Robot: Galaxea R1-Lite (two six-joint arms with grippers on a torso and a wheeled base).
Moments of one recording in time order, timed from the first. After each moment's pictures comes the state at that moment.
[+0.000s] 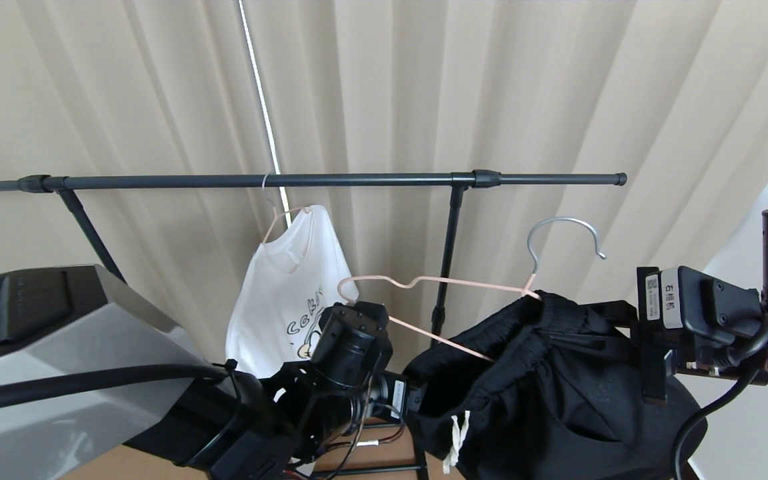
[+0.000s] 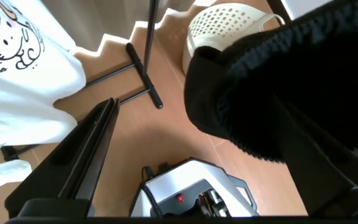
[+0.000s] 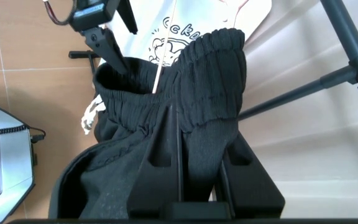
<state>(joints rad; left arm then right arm) -0.78 2.07 -0.84 -0.57 0.19 -0.31 0.34 1.42 -0.69 -0.26 0.58 -0.87</state>
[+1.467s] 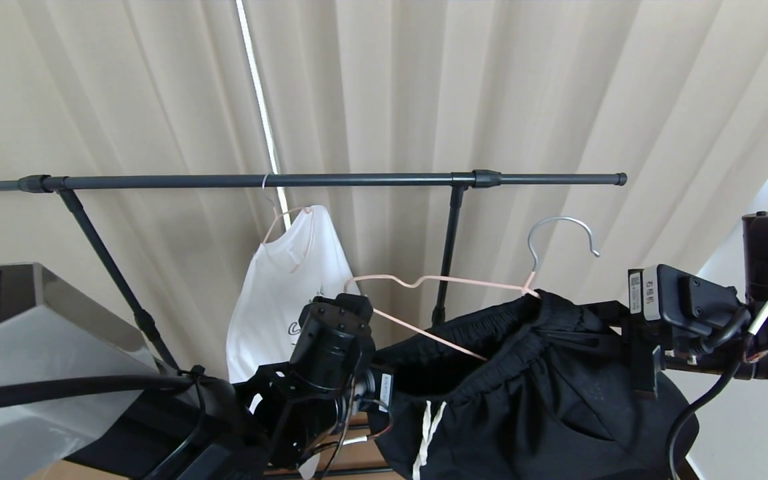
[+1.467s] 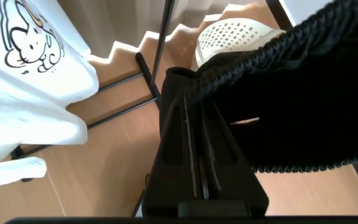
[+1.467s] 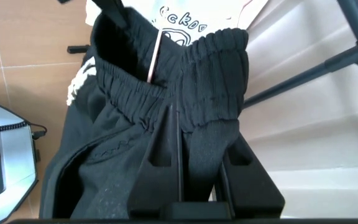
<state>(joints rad) -0.78 1.99 -0.77 -0.62 0.25 -0.31 0.30 1.47 -0.69 -0.26 0.58 -0.86</state>
